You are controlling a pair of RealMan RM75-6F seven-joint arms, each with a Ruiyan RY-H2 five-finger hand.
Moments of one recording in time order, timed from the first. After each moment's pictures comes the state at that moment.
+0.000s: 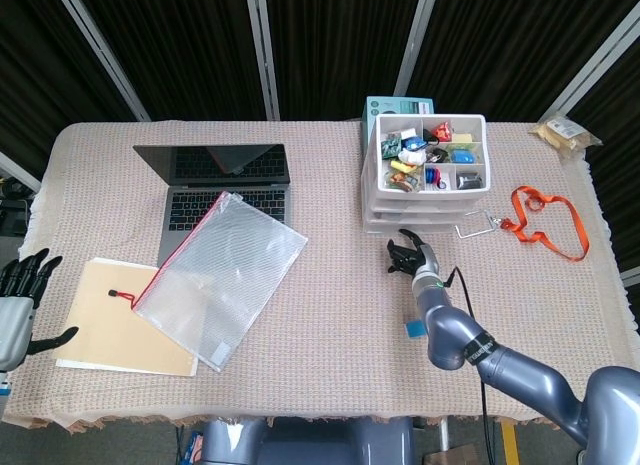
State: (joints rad) left arm -0.12 -1.10 -0.05 -1.65 1.46 1.43 0.04; right arm 0.83 -1.68 0.63 -1.32 0.22 0.82 0.16
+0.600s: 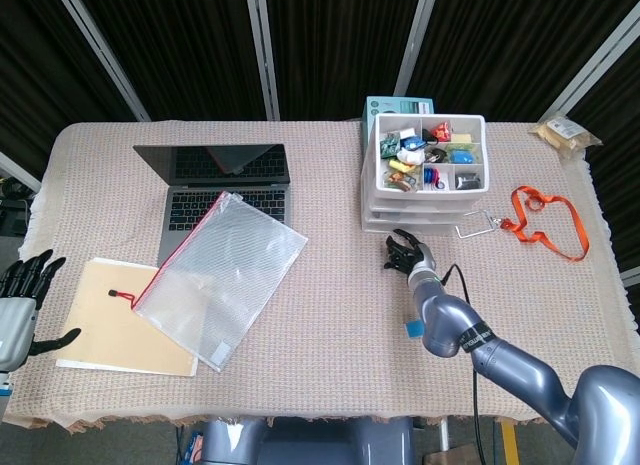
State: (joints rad) left arm -0.12 -1.09 -0.04 -1.66 1.47 1.43 0.02; right arm 0.85 -1.72 0.71 -1.21 0.35 0.77 0.11
